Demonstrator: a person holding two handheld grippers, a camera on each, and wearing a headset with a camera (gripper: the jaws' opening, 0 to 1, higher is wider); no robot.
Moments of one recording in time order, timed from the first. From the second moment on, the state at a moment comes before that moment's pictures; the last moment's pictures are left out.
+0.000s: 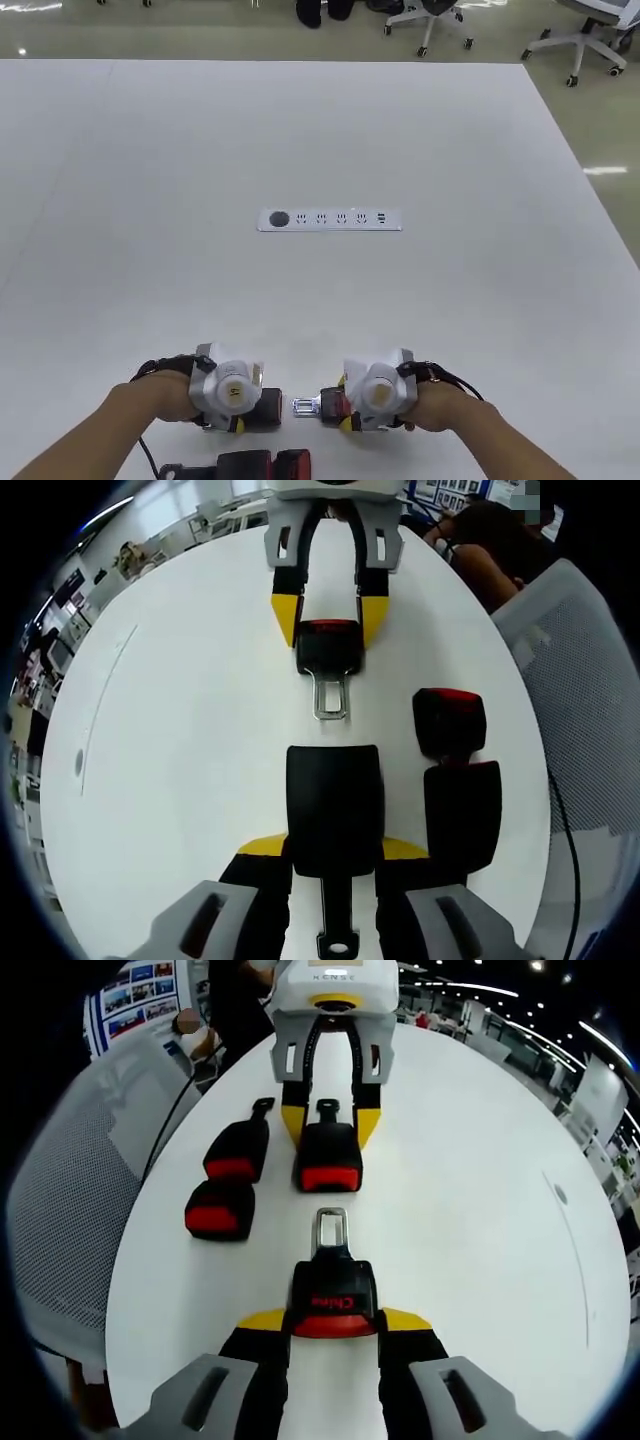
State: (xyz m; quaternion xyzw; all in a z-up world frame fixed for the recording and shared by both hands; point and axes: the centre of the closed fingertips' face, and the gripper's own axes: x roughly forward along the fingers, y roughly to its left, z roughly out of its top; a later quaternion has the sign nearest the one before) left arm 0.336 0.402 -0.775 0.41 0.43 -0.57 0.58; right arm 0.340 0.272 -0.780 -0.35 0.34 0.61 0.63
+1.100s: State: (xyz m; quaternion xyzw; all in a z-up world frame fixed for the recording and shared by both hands) left arm 0.335 0.402 -0.772 0.41 0.42 -0.57 0.58; right arm 0.337 0.231 -0.780 -0.35 0.36 0.60 0.62
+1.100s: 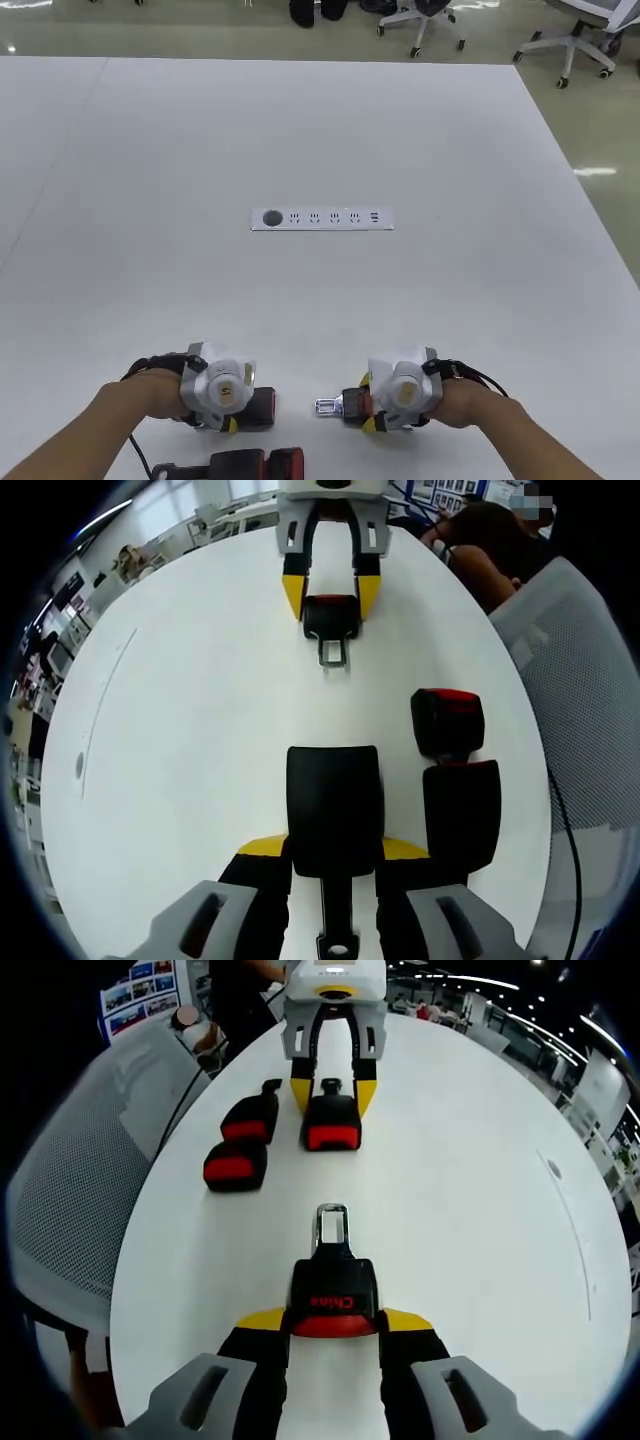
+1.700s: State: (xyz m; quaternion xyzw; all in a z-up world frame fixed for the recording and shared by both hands) left arm 0.336 0.406 -0.774 0.42 0.41 -0.56 0.59; right arm 0.338 0.226 -0.774 -0.36 0.35 0.59 0.63
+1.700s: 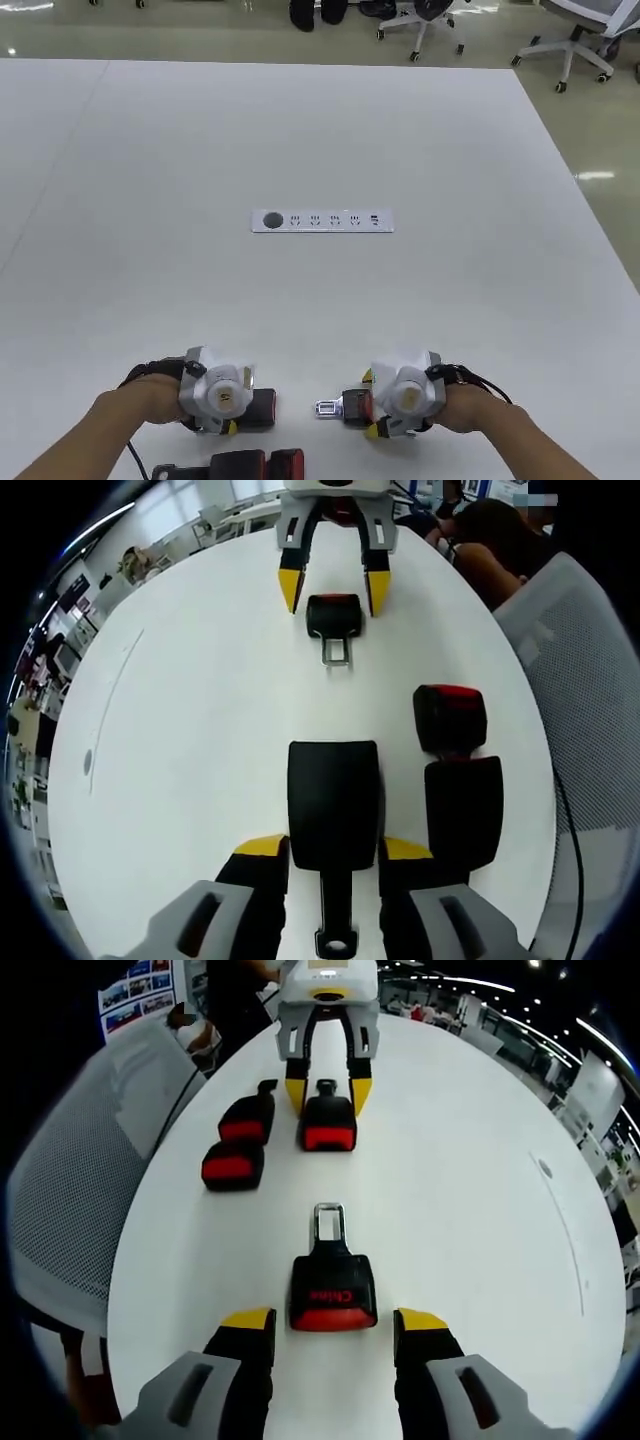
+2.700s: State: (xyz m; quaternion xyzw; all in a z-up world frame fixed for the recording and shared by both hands) left arm 0.316 0.455 -0.747 0.25 0.41 -0.48 0.73; right arm 0.311 0.207 -0.756 -0.29 0.34 0.54 0.71
